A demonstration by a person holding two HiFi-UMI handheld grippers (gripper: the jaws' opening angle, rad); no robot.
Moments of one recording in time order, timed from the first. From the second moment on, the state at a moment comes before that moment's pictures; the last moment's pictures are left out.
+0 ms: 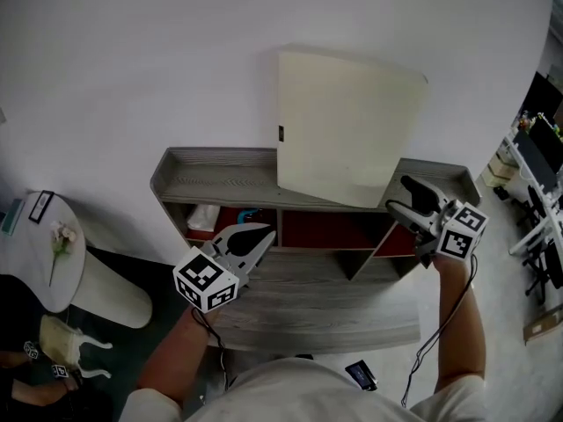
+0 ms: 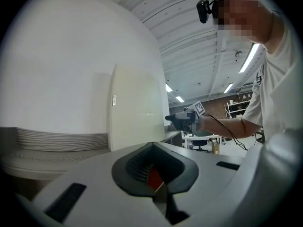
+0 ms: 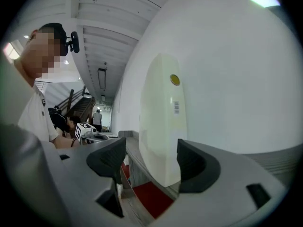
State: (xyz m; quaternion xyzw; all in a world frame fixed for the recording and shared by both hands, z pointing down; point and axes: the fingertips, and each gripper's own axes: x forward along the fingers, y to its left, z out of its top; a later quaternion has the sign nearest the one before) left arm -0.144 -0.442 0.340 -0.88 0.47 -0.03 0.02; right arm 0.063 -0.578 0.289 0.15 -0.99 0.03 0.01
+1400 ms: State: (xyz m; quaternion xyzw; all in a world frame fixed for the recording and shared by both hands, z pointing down) left arm -0.193 -0.217 0.356 -0.88 0.48 -0.03 0.03; right arm 0.014 -0.253 0.365 0.23 -0.97 -0.06 0.01
